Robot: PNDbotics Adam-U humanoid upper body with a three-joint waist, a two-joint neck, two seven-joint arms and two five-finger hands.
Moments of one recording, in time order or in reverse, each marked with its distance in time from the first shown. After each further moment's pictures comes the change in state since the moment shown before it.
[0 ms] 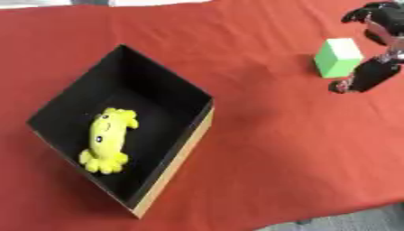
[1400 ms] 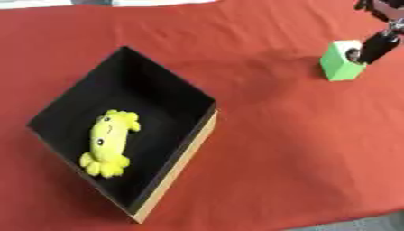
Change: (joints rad) left arm -0.003 0.000 -0.006 0.000 0.001 -0.002 -0.011; right arm -0.151 -0.088 0.080 0.290 -0.044 0.039 -0.009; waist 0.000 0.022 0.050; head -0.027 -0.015
